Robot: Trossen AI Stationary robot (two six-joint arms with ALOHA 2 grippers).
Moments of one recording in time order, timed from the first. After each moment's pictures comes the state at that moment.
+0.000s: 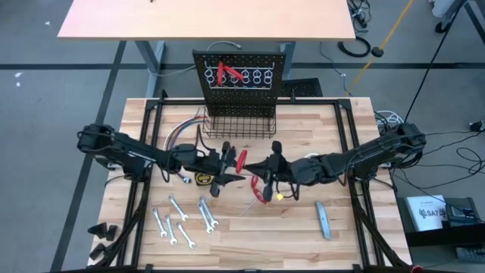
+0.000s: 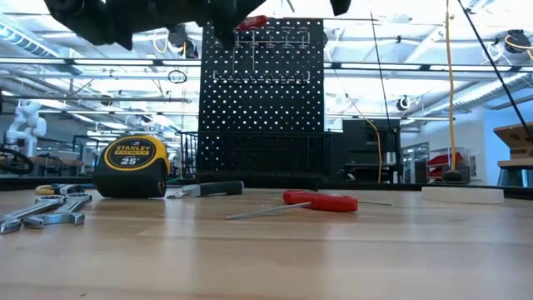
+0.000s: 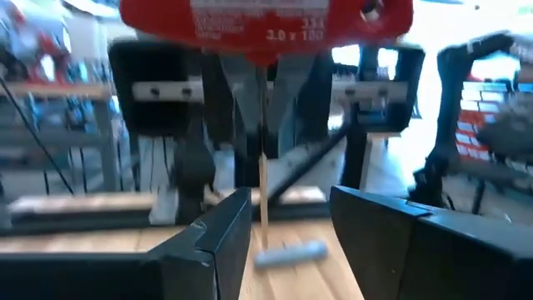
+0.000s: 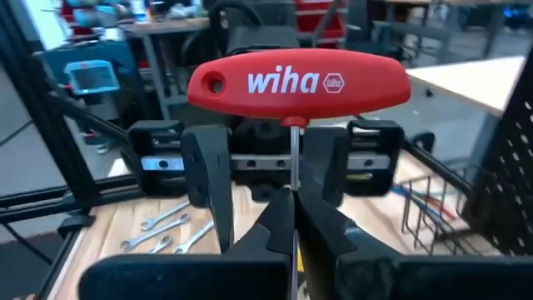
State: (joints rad) left arm -0.09 1.47 0.63 1.02 0.15 -0.05; right arm 0.30 1.46 1.05 0.25 0.48 0.18
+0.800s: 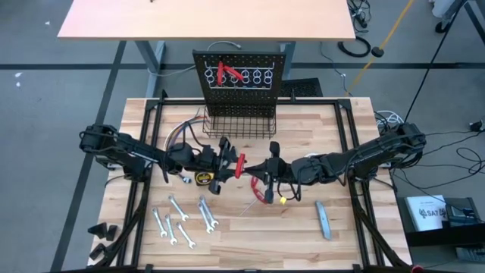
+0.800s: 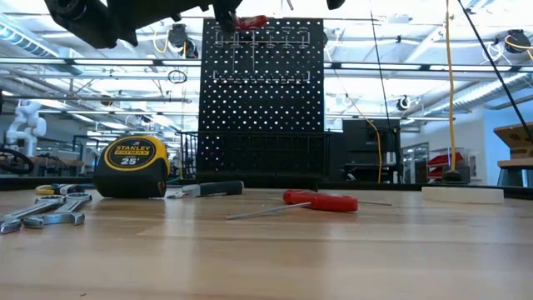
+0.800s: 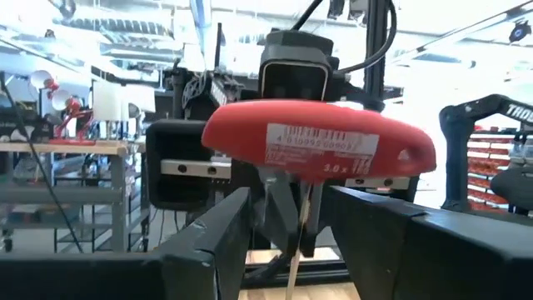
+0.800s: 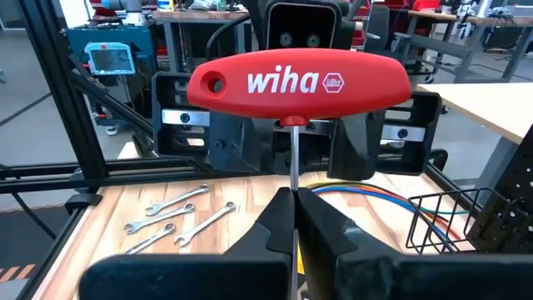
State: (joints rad) left arm -0.09 1.49 0.63 1.19 0.12 -0.04; right arm 0.30 1.46 1.05 0.26 0.44 0.09
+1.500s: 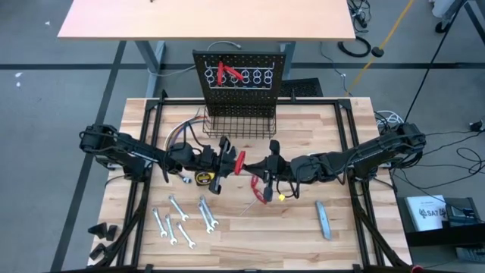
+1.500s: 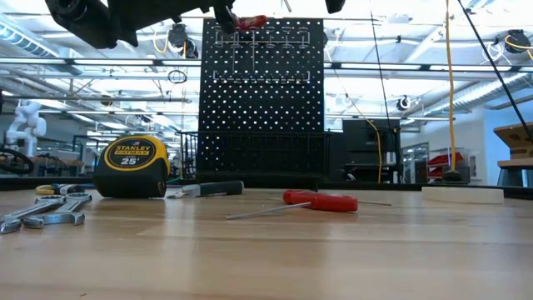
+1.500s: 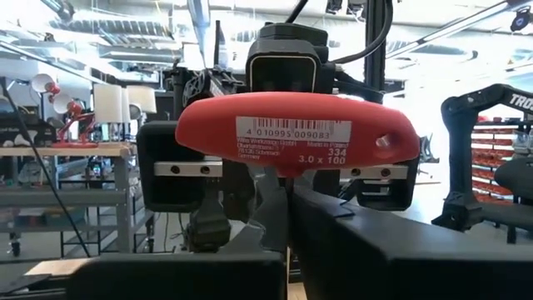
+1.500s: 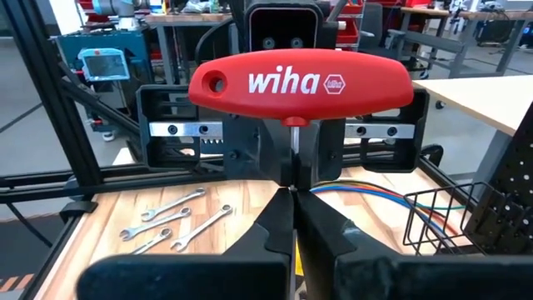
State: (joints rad) left arm -0.09 1.49 0.63 1.17 0.12 -0.01; right arm 0.28 1.46 1.05 0.26 0.44 0.12
